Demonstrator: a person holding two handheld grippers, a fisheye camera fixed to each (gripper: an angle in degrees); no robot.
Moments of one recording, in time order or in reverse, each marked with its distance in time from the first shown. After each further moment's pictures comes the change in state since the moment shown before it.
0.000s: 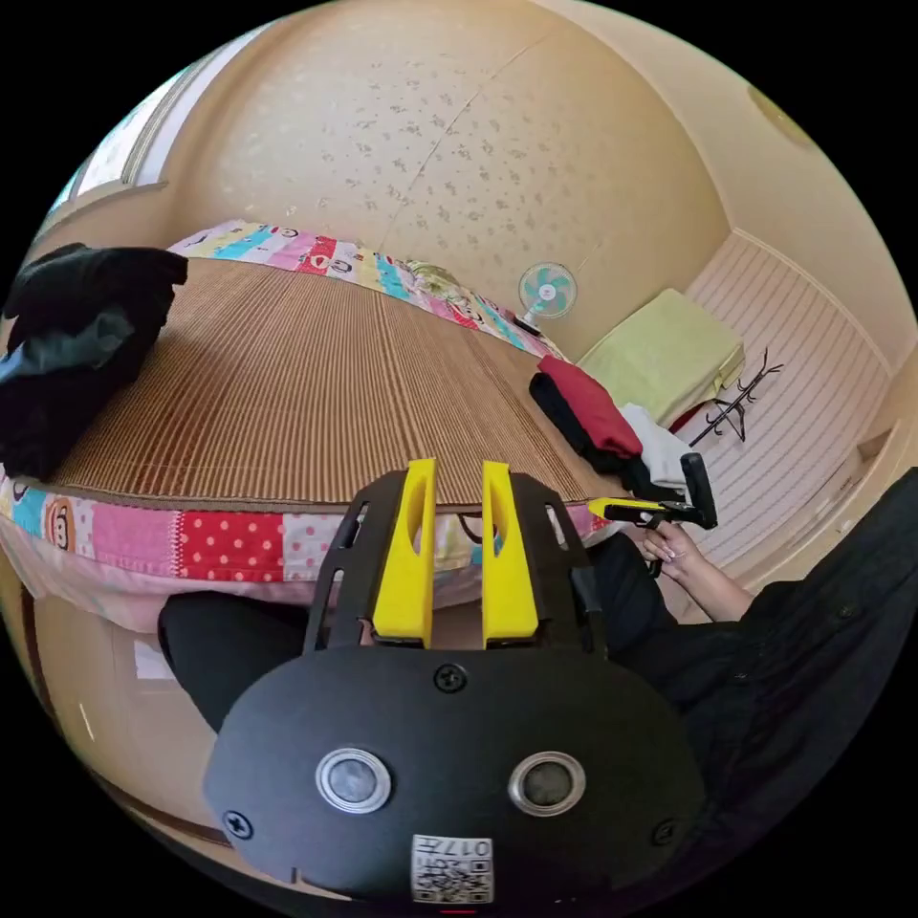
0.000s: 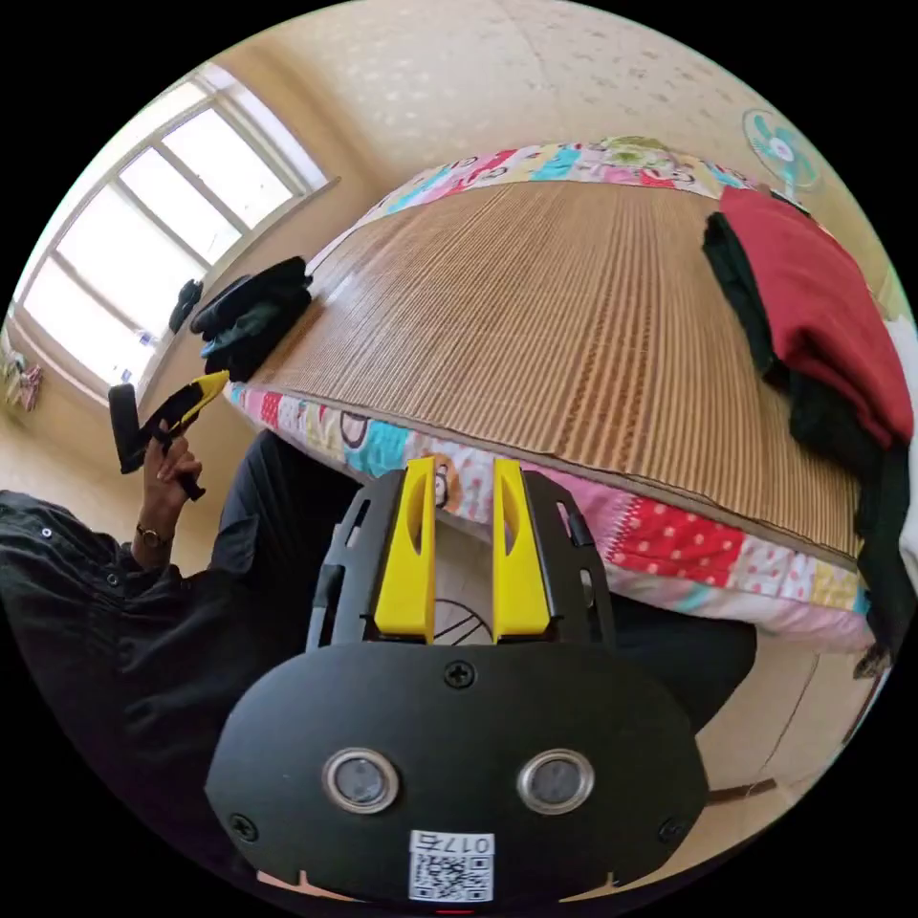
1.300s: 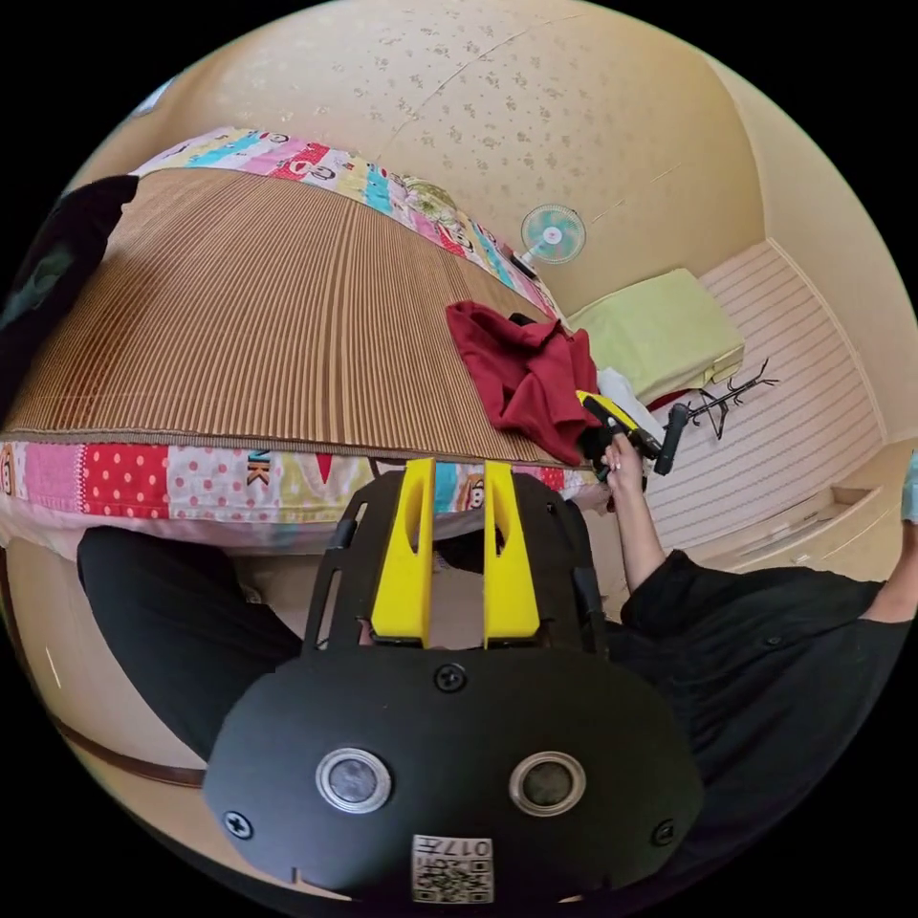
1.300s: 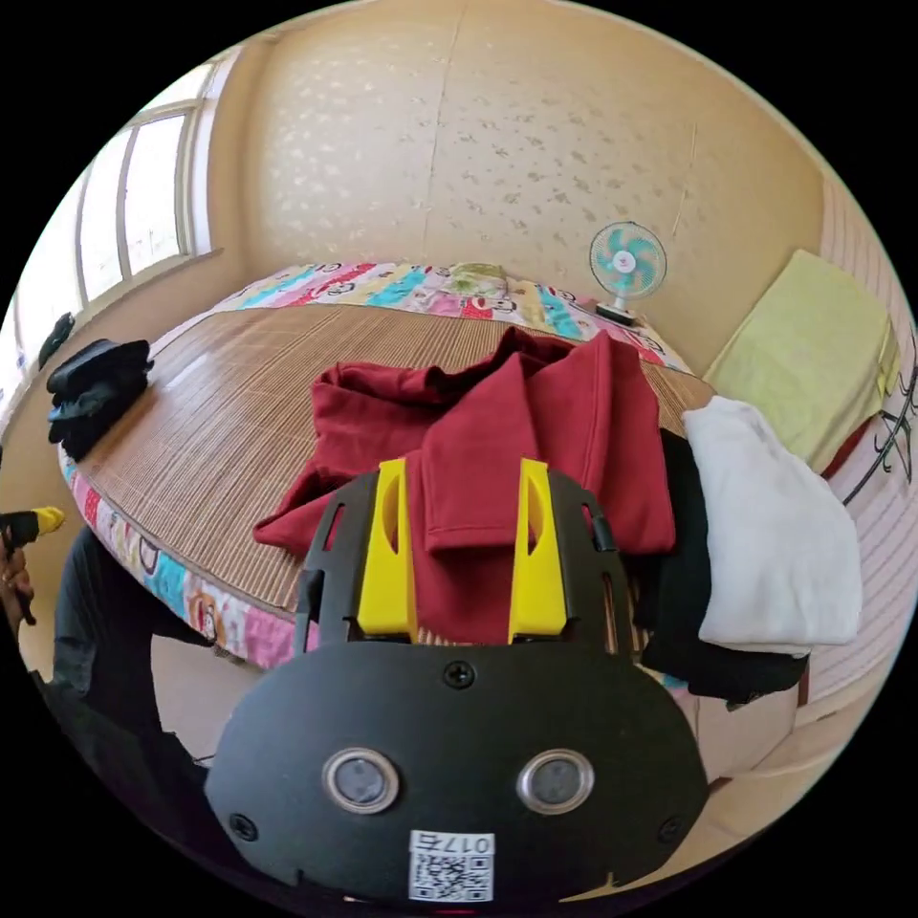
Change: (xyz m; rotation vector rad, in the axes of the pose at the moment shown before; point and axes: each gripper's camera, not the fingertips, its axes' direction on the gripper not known) left arm 0.055 -0.040 0.084 -0.193 0.065 -0.160; right arm -0.110 -0.064 0.049 0.124 0.376 -0.062
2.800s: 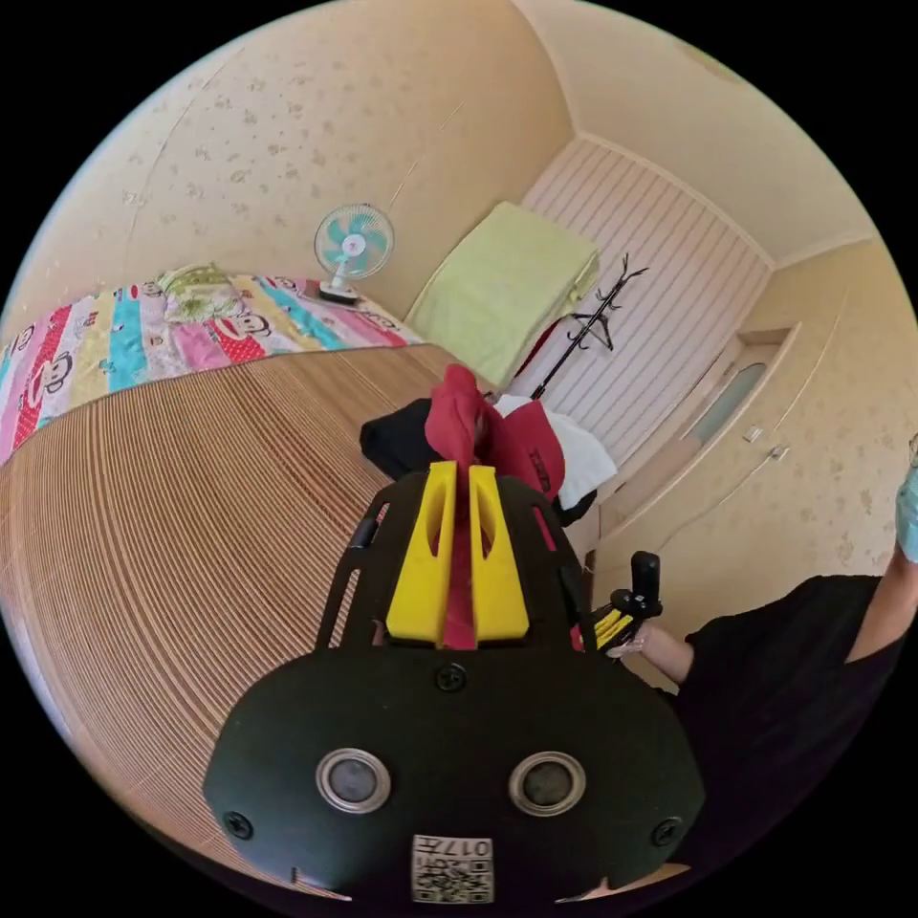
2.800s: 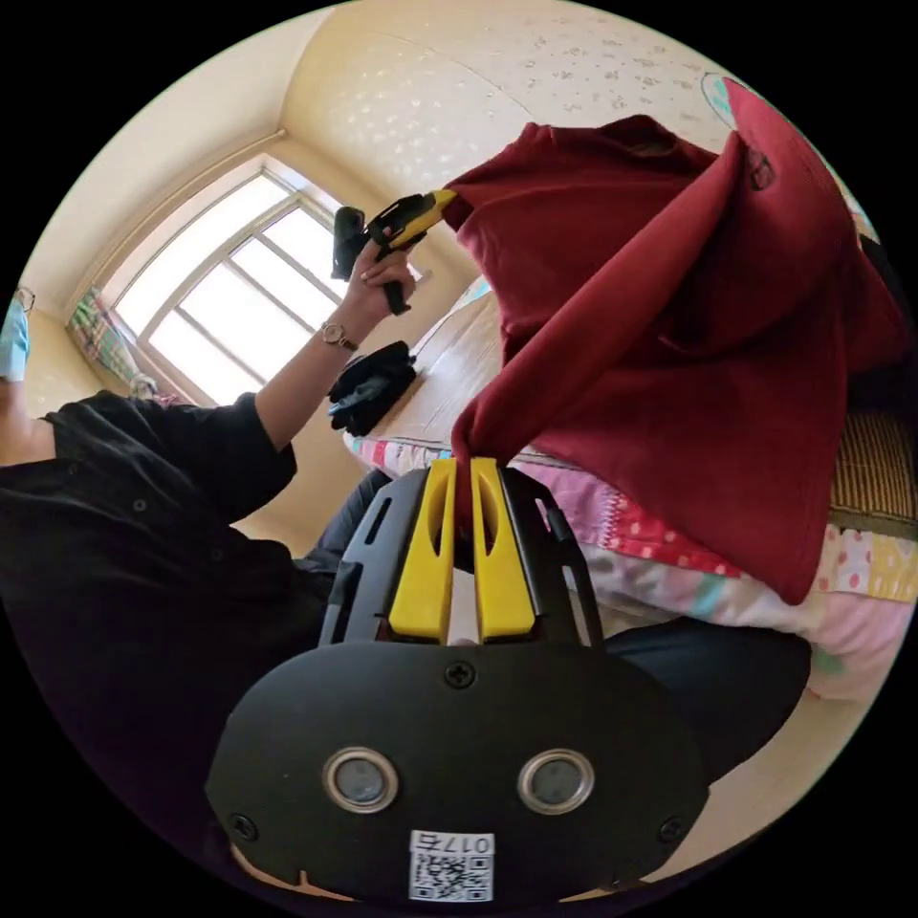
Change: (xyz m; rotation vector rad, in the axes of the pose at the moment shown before) left arm 0.036 -0.232 0.068 0.069 0.308 0.612; right arm 0.117 0.096 0.015 0.026 -1.055 -0.115
